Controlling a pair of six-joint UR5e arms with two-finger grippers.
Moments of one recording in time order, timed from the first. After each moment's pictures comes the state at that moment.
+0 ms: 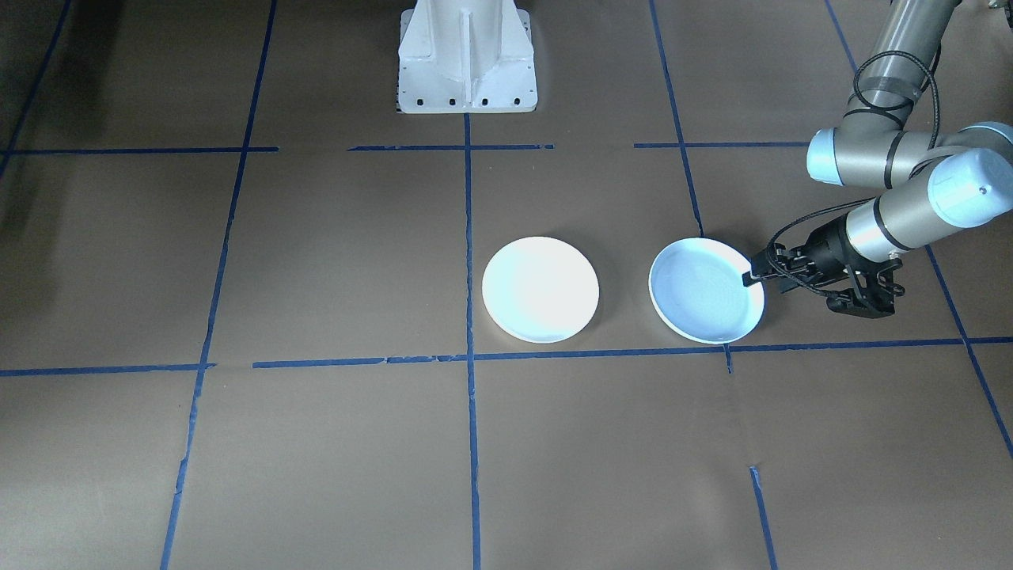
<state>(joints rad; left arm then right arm) -0.99 -1.83 -1.43 -2.23 -2.46 -0.87 1.41 -1.65 1.56 -1.44 2.31 0.21</state>
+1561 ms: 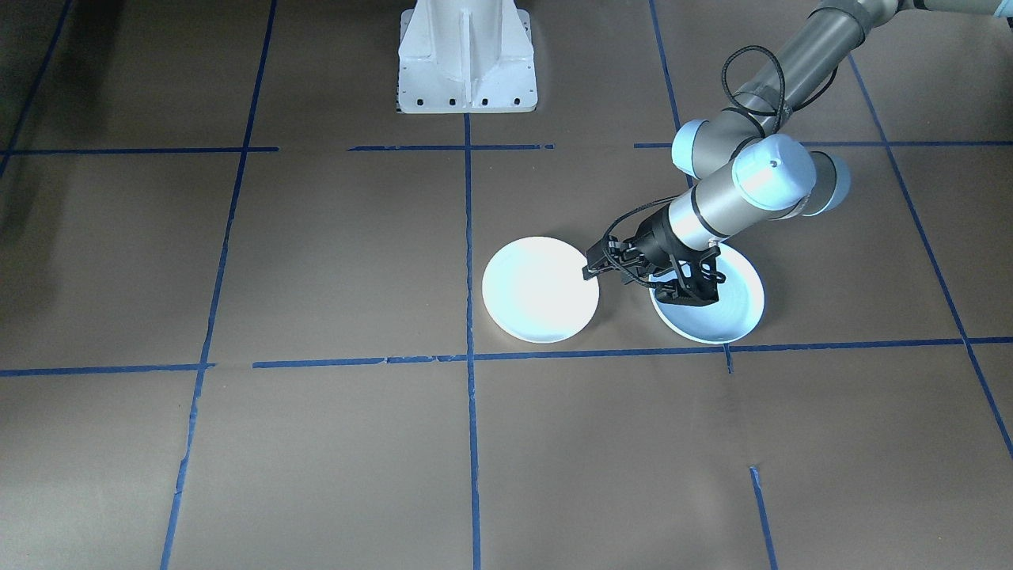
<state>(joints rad) -0.74 -2.06 -1.41 -2.36 -2.27 -1.32 1.41 -1.65 1.56 -1.44 2.31 0.21</state>
